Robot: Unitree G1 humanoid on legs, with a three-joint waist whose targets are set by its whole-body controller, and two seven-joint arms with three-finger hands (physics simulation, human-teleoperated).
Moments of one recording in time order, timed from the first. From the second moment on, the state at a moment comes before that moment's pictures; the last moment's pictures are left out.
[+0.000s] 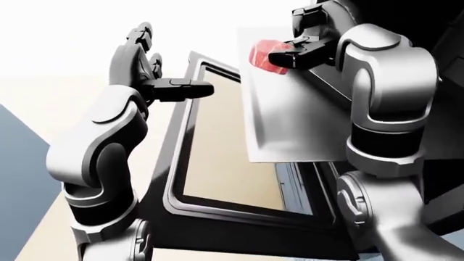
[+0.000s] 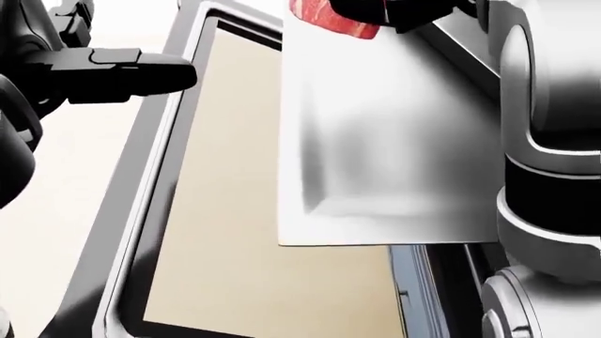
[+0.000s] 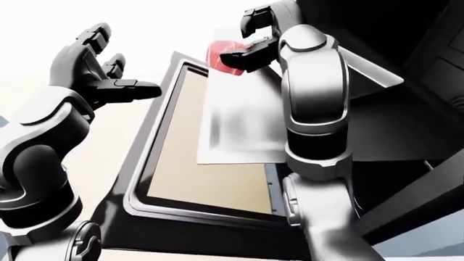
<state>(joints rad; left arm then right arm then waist) -0.85 0.29 0.19 -0.37 -0.37 1.13 0.22 -1.22 -0.26 -0.06 0.00 -0.19 1.24 0.22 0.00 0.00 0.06</state>
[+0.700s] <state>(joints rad) -0.84 0.30 0.19 -0.38 -0.38 1.12 0.22 -1.43 -0.39 -0.10 0.58 -0.23 0.91 0.16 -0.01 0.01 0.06</state>
